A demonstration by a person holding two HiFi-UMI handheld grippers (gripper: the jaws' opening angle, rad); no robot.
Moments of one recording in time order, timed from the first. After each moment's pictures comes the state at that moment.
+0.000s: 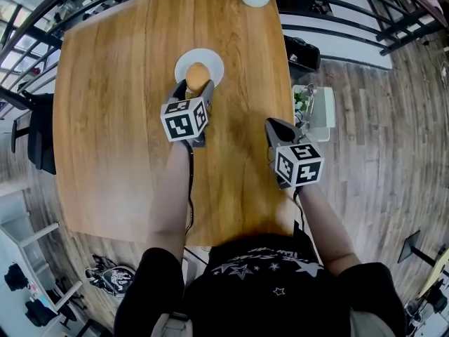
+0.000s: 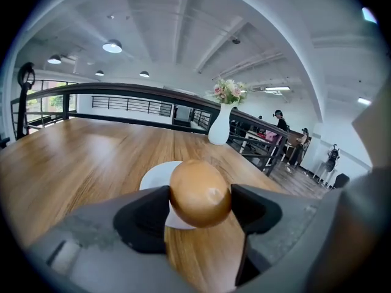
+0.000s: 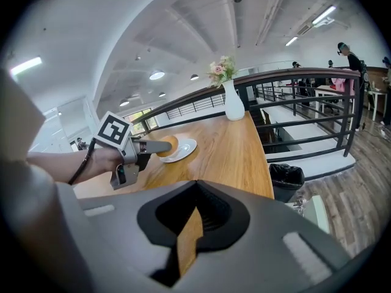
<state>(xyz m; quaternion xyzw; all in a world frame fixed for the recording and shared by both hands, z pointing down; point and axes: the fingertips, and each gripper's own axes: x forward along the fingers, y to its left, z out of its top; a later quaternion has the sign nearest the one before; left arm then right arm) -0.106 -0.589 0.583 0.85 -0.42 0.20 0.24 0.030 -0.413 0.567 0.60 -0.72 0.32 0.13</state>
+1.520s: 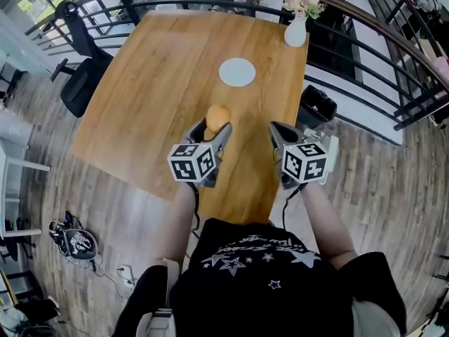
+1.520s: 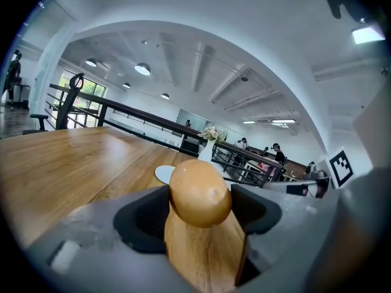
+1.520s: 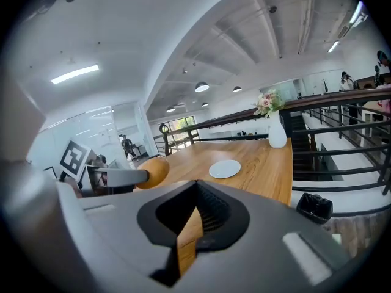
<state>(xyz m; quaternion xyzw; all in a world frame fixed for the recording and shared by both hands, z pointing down) -0.167 -0.352 0.474 0.83 -0.49 0.06 0.26 -0.015 -0.342 0.458 0.45 -0.85 0.23 0.10</state>
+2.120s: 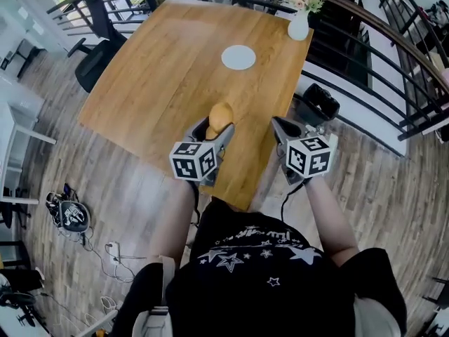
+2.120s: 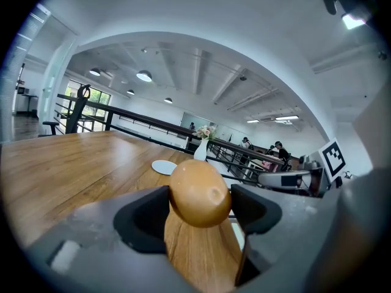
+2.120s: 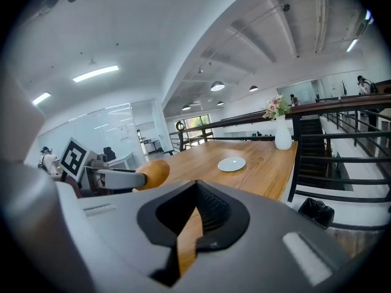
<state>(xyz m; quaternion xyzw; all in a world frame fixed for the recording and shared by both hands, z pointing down) -0.115 -0.266 0.468 0.82 -0.52 0.07 0.24 0.032 -0.283 0.449 0.39 -0.89 0.20 0.12</state>
